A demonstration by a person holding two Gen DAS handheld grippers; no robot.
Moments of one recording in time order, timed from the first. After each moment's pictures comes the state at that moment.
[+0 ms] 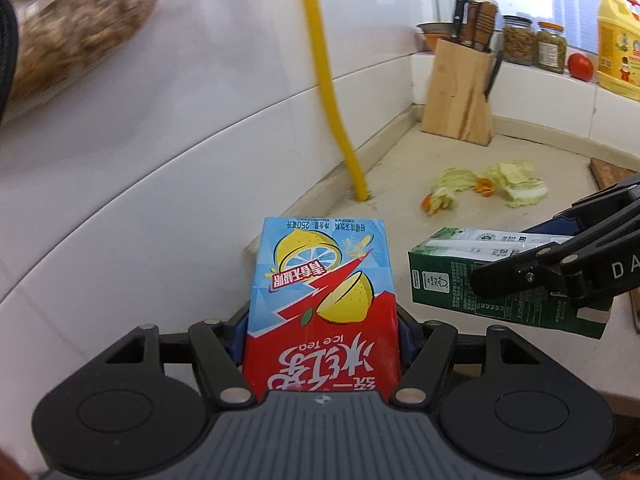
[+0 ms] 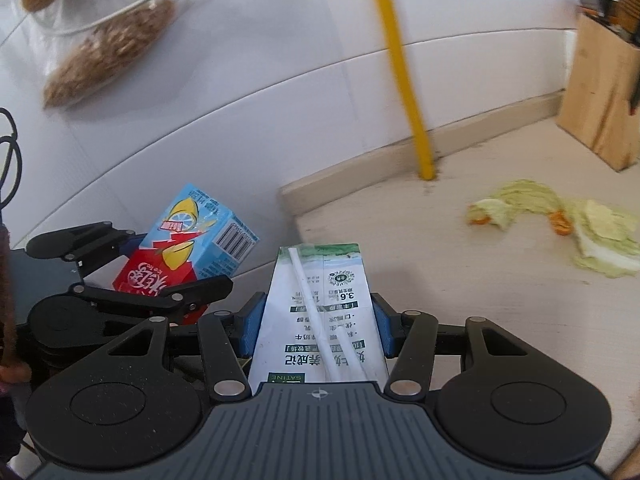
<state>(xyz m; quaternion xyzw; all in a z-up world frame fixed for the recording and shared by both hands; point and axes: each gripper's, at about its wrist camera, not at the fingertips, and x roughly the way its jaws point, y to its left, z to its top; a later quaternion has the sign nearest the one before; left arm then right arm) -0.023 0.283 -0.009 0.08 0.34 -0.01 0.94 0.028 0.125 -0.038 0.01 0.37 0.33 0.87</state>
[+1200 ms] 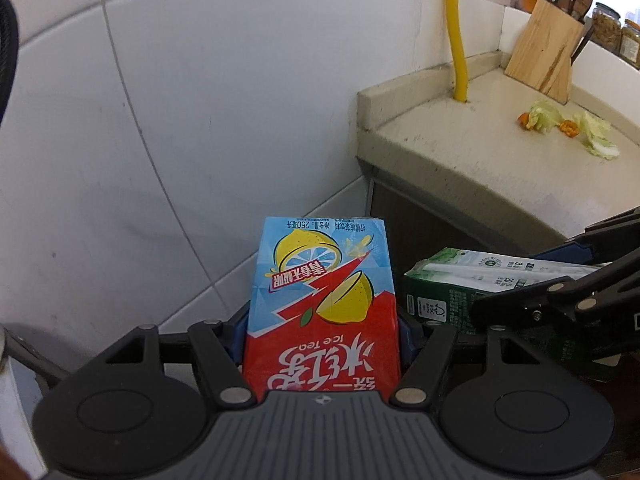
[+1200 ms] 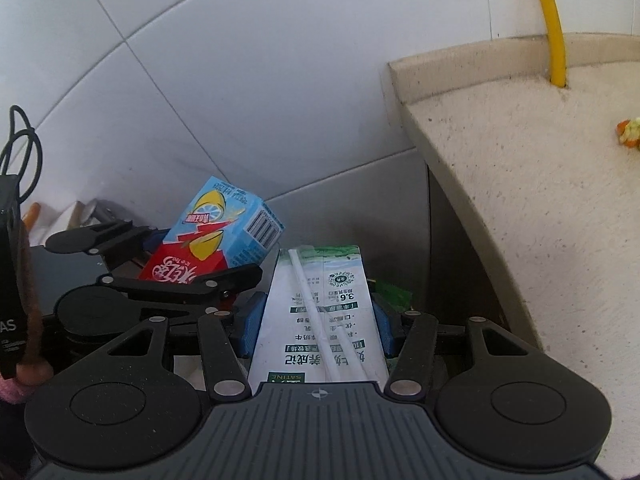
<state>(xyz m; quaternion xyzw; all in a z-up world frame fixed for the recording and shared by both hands) -0.057 0.372 -0.092 -0.02 0.42 0.06 0.91 0.018 0.240 -0.113 -0.03 0.46 0.37 0.80</state>
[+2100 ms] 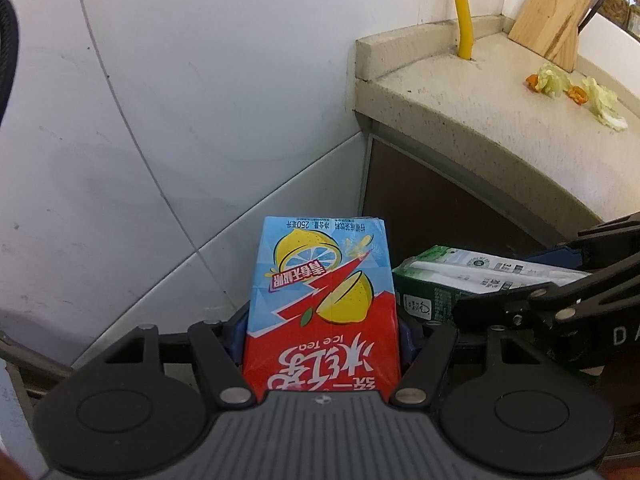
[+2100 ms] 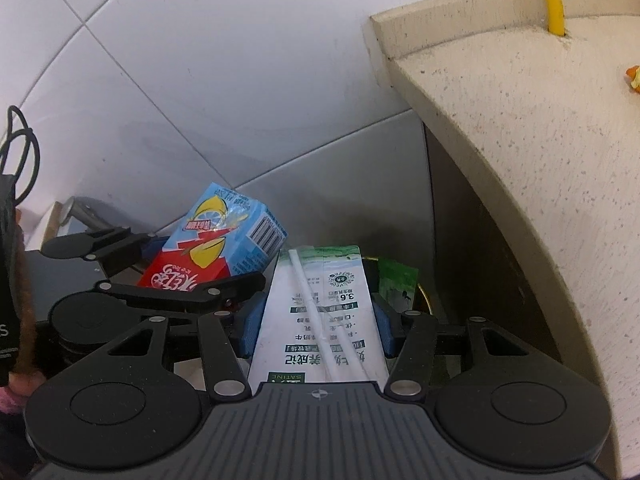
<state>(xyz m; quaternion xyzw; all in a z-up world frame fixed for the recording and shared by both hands) -0.039 0.375 -0.106 -0.02 0.47 0.05 0.88 0.025 0.248 -0.145 0.00 0.50 0.35 0.79</state>
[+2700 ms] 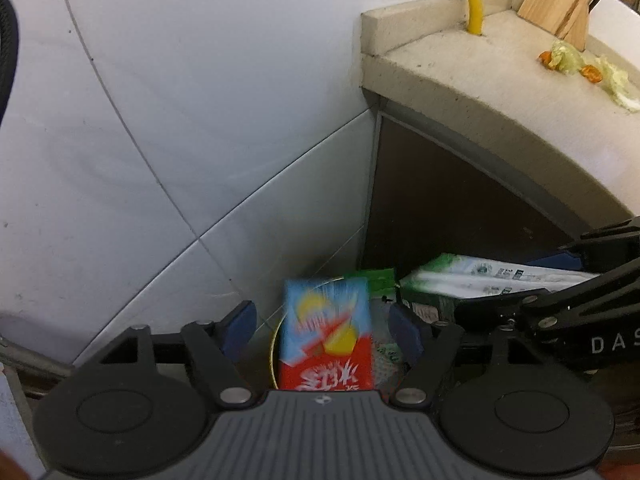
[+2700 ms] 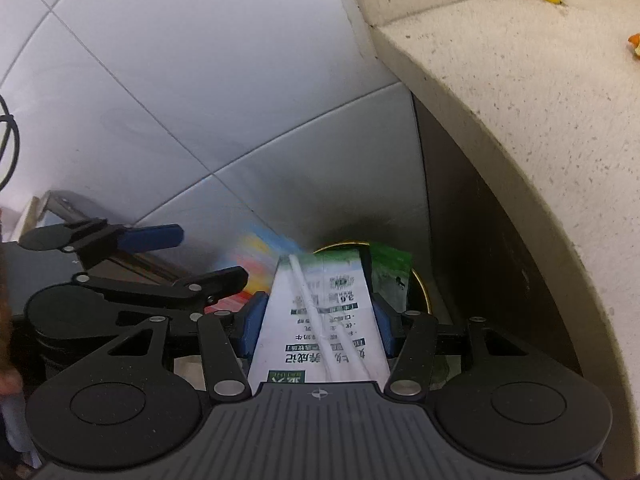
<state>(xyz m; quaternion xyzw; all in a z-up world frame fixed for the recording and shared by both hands) -0.026 0.374 -0.116 0.00 0.50 0.06 0.86 0.033 0.255 -0.165 0.00 0.52 0.34 0.79</state>
